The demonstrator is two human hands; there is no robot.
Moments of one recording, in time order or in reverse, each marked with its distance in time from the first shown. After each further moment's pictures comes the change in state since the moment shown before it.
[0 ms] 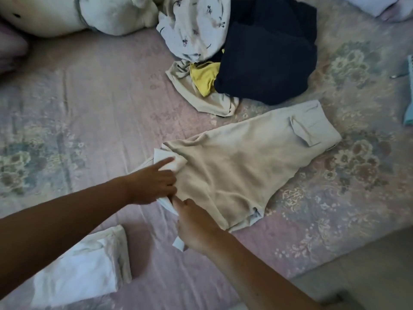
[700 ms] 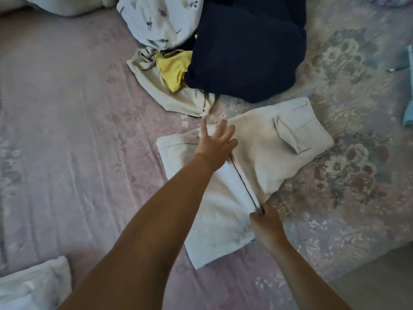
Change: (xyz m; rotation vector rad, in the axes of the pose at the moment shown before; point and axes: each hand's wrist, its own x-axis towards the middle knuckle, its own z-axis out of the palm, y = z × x) left_hand 0.279 -0.028 0.041 -0.091 -0.279 -0.669; right_hand -0.003 0.221 -0.043 0.701 0.471 0.663
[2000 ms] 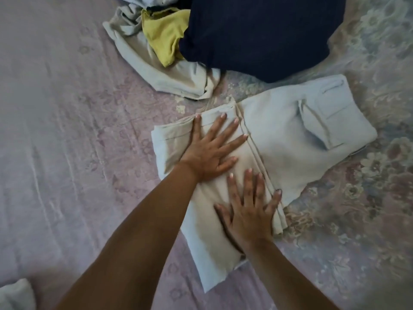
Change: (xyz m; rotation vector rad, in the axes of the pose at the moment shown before) left_hand 0.020 -0.002 0.108 -0.197 0.388 0.111; right_hand 0.083 0.030 0.076 -1.044 0.290 -0.601
